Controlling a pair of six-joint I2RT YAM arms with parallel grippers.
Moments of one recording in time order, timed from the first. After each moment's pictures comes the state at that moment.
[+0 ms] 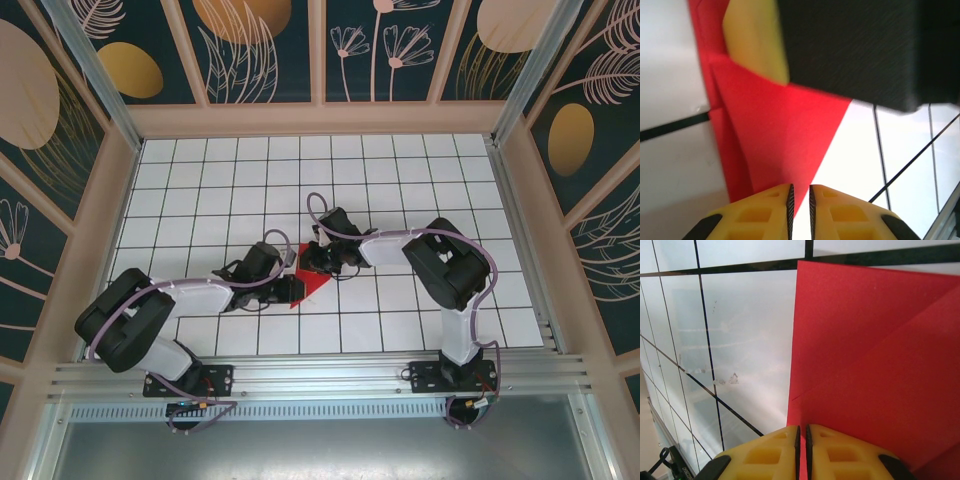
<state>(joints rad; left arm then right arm) -0.70 1.49 0.49 0.11 0.38 -0.70 0.75 1.95 1.03 0.00 -0.47 0.84</state>
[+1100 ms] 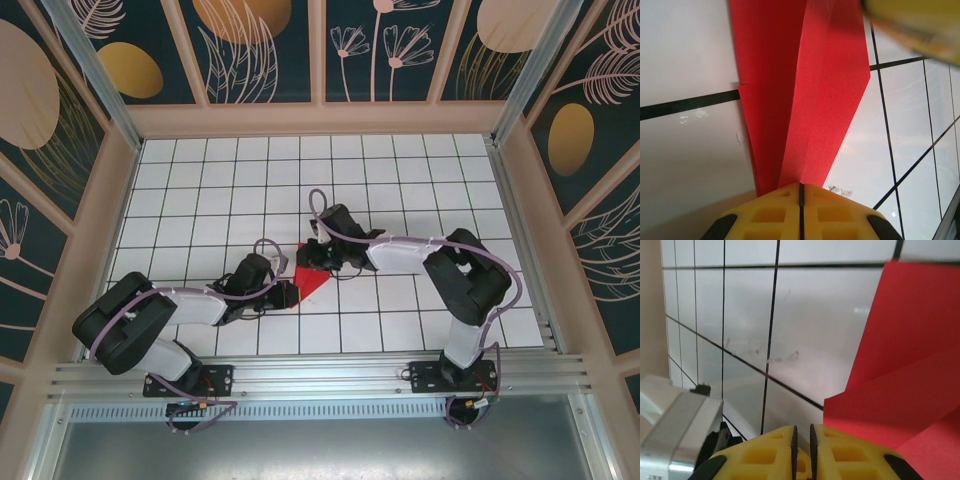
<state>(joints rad) -0.70 1.48 0.35 0.34 0.36 -0.76 0.80 1.81 0.99 -0.02 -0.45 0.81</state>
